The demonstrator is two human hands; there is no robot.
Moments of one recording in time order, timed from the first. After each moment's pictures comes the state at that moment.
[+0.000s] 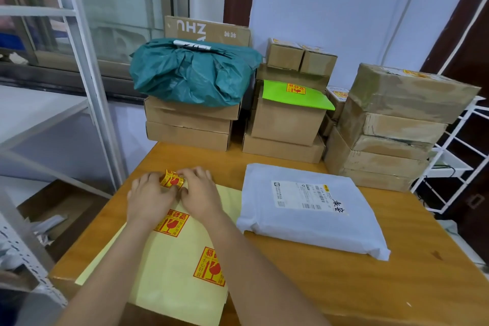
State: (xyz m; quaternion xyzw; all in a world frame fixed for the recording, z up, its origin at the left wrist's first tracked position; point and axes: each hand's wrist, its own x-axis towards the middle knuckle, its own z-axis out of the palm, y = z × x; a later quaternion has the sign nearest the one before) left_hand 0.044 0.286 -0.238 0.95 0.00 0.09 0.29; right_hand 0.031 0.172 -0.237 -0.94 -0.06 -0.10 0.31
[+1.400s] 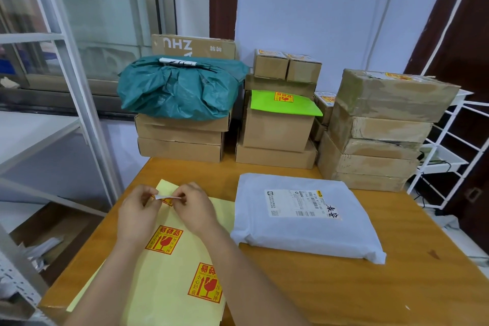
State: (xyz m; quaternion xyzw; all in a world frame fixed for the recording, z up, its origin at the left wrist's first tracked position) left_hand 0.040 0.290 -0.238 0.84 0.00 0.16 0.52; right_hand 0.035 0.169 -0.242 -0.89 -0.03 -0.12 0.43
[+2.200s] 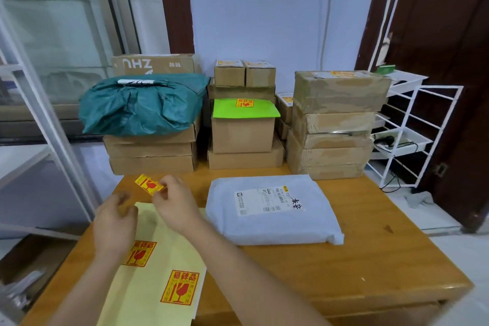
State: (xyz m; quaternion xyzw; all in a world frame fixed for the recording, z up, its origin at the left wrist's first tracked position) left_hand 0.022 0.273 -0.206 0.89 -0.02 0.20 0.41; right_hand -0.007 0.150 -0.176 -0.86 -0.02 -0.13 0.50
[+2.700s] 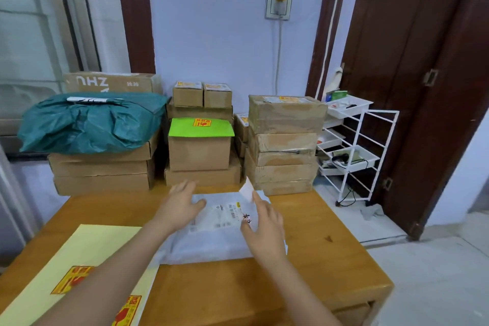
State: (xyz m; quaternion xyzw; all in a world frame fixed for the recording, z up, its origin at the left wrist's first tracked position) left_hand 0.010 0.099 -0.175 0.91 -0.32 0.02 0.26; right_hand -0.143 -0.047 -0.209 -0.89 0.21 -0.23 0.32
